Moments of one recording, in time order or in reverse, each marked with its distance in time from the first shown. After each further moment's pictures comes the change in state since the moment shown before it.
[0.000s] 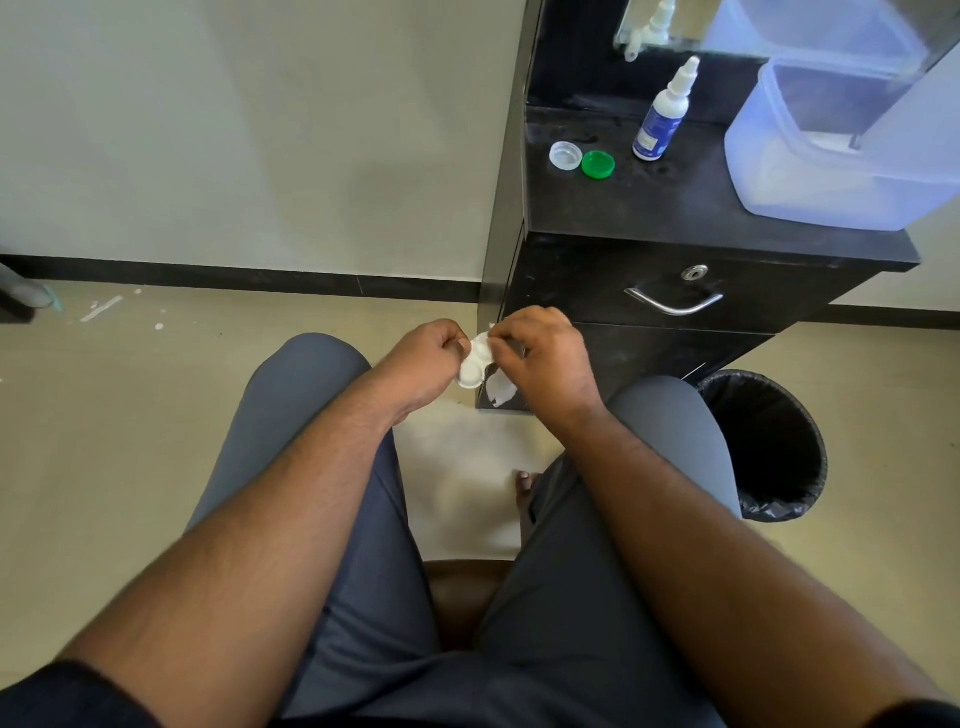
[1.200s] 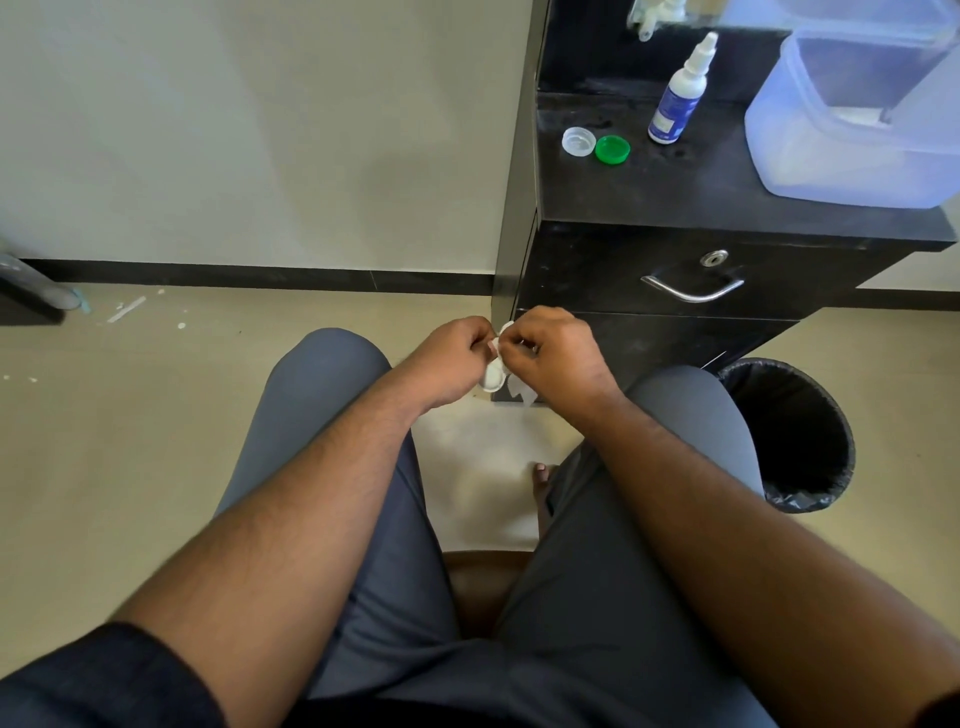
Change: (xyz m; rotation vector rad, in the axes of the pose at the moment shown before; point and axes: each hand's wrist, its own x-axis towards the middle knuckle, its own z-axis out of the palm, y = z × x) left_hand 0.000 0.008 0.004 0.154 -0.073 0.099; right_hand 0.002 0.007 0.002 0.048 -0.103 0.043
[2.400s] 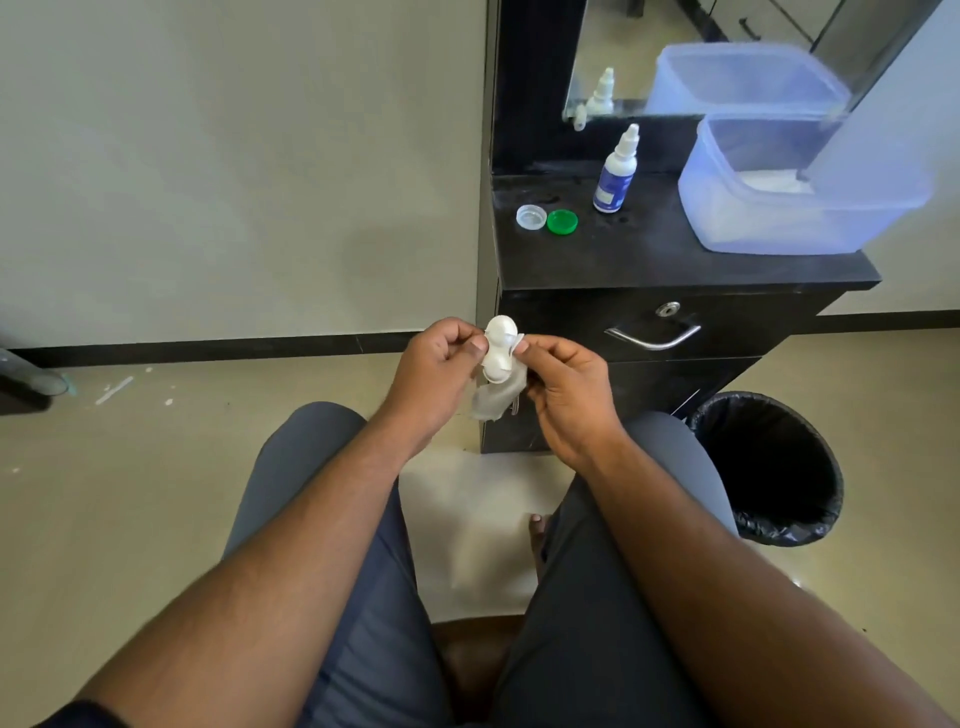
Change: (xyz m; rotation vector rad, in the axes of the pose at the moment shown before) left_hand 0.008 0.030 -0.008 -0.400 0.246 0.179; right_hand 0.006 -0.003 -0.022 1.262 0.274 0.477
